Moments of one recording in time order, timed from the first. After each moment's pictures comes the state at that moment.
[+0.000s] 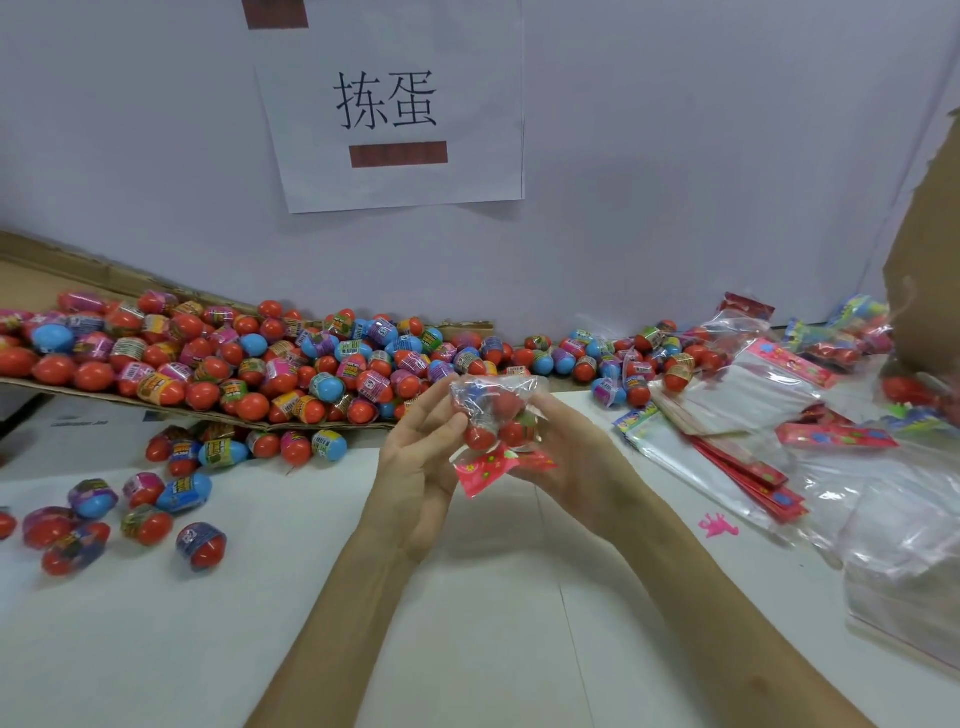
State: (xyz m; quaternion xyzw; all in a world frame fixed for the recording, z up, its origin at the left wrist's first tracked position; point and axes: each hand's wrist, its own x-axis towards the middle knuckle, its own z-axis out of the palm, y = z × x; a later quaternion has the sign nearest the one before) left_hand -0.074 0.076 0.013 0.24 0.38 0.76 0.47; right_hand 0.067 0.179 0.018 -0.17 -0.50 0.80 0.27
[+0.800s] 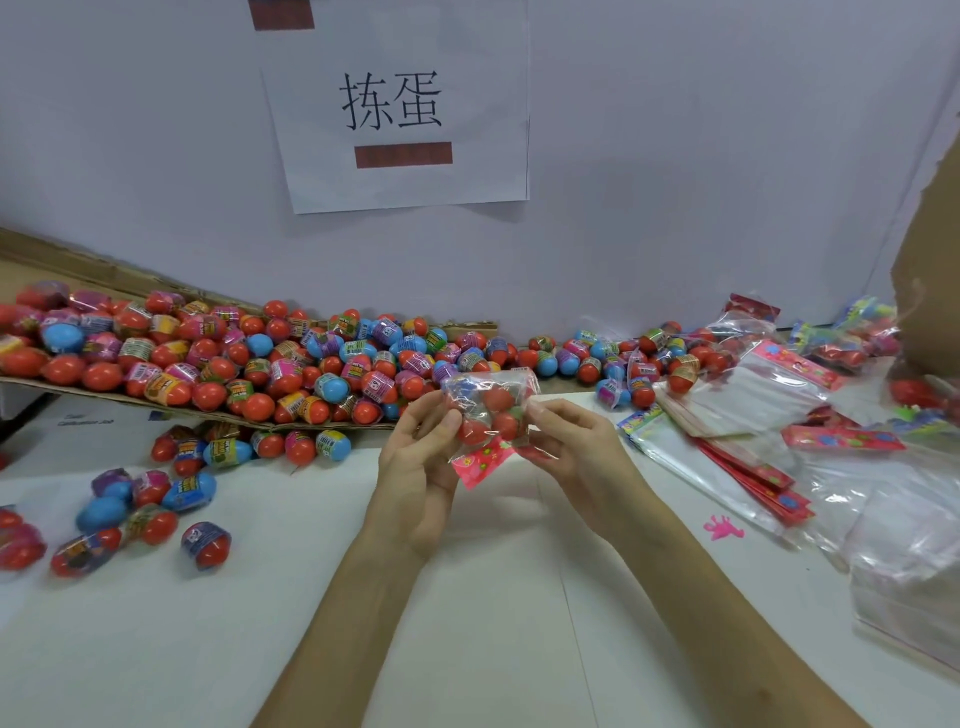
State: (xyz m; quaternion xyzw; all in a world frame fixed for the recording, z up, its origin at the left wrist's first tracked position) left_hand -0.080 0.084 0.000 0.18 0.39 0.79 0.44; right_hand 0.065 0.183 0.013 -0.28 -0.49 0.75 0.35
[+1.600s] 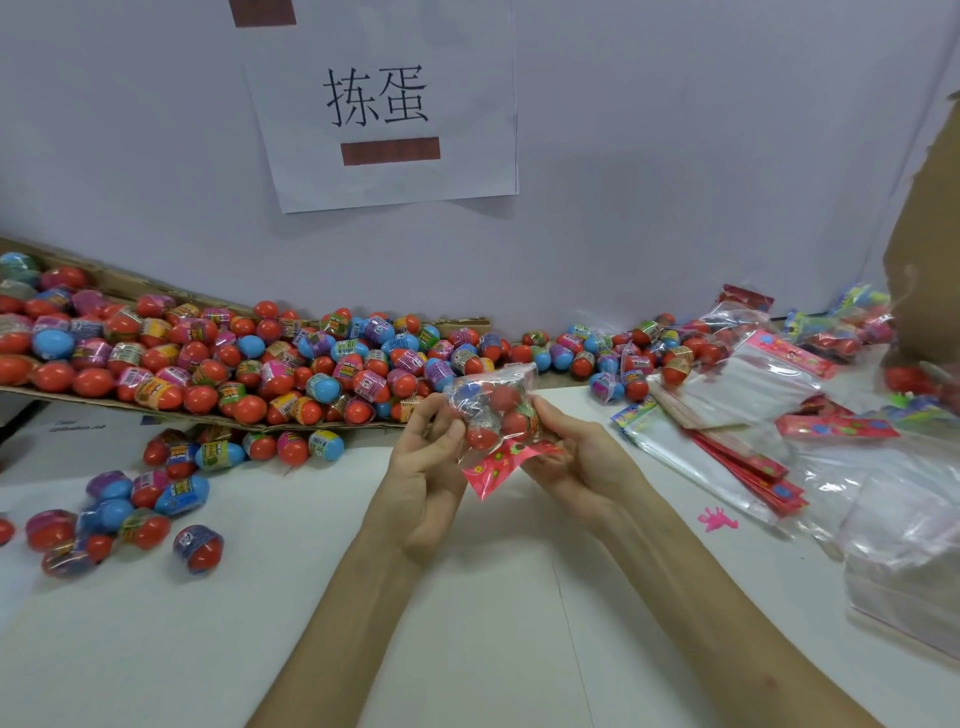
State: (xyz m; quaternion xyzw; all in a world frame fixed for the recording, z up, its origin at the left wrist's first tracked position) left_hand -0.070 0.084 0.002 0.17 0.31 0.78 0.51; right_hand 0.065 0.182 0.013 -0.21 -0.24 0.90 0.29
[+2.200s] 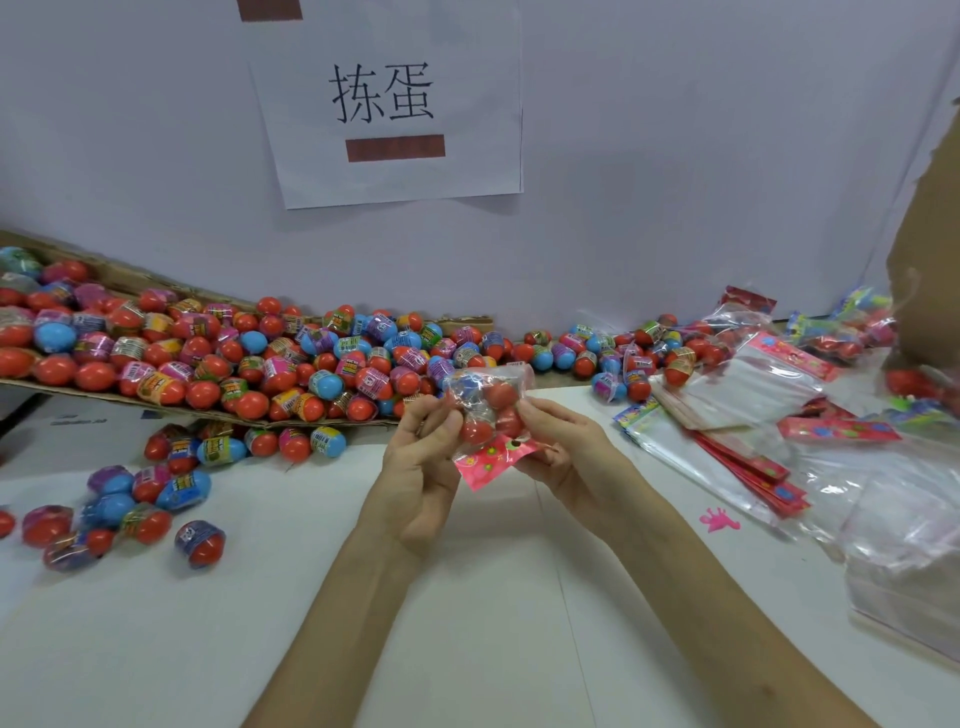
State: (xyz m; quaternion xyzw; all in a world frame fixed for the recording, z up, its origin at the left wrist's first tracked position) left_hand -0.074 0.083 0.004 0.18 0.33 0.79 0.49; right_hand 0.067 0.176 0.017 -0.26 -0.45 0.80 0.29
